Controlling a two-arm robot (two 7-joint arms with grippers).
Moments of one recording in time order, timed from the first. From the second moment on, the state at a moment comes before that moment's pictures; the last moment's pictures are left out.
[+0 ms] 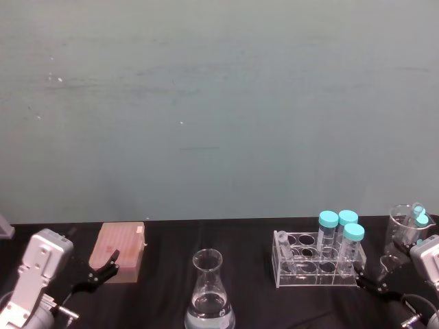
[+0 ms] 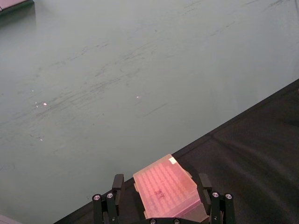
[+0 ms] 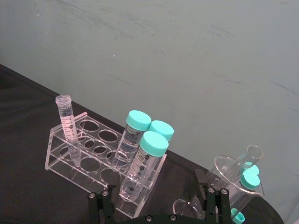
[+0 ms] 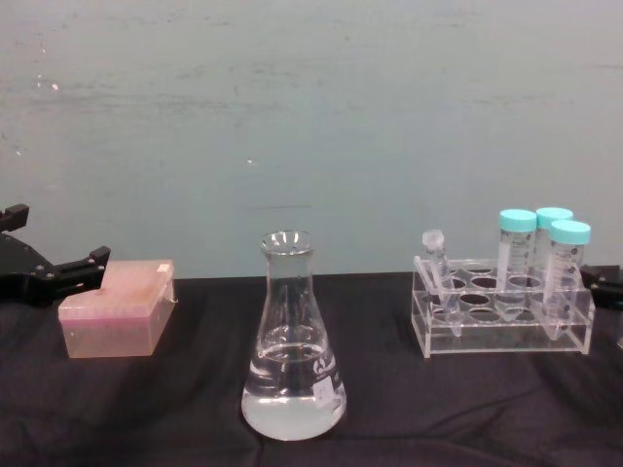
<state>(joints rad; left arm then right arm) -0.20 0.60 0.45 -1.41 -0.25 -0.12 0.03 0.20 0.60 -0.45 -1.41 0.25 -0.12 -0.03</state>
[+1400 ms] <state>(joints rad) -0.20 0.60 0.45 -1.41 -0.25 -0.12 0.03 0.20 0.60 -0.45 -1.41 0.25 -0.12 -0.03</state>
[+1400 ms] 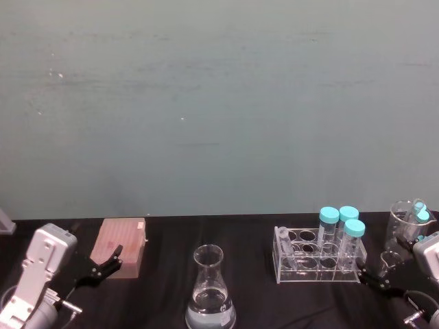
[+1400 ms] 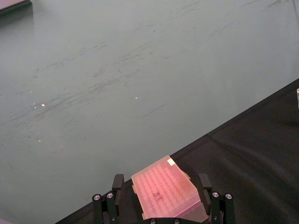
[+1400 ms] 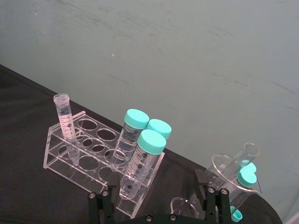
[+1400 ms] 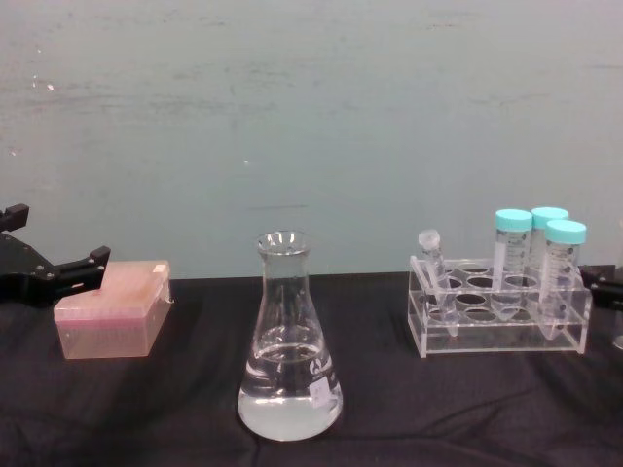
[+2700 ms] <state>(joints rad) -0.20 0.60 0.45 -1.41 -0.25 -0.12 0.03 0.49 0.39 -0.55 -1.14 0.16 -0.19 0.34</state>
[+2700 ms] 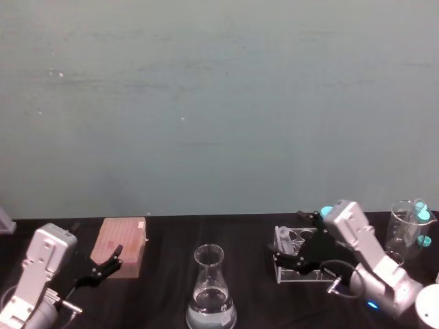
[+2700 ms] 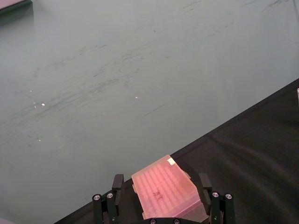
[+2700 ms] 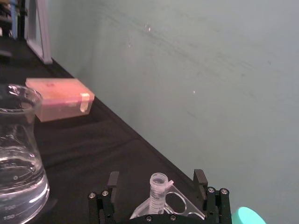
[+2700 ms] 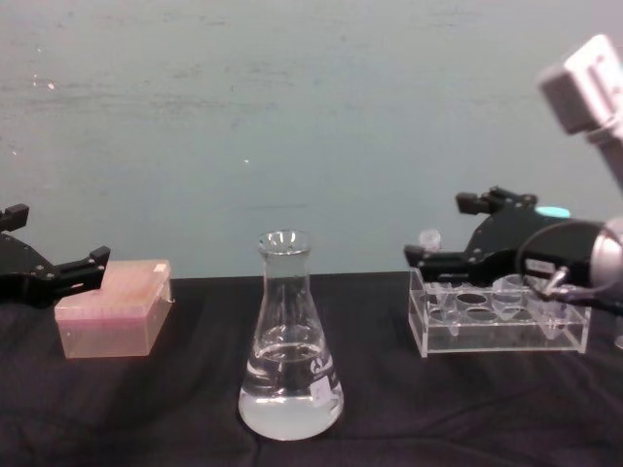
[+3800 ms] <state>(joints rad) -0.20 0.60 0.45 -1.41 -0.25 -0.12 0.03 0.50 0.30 -0.53 -1.07 0.02 -0.14 0.25</state>
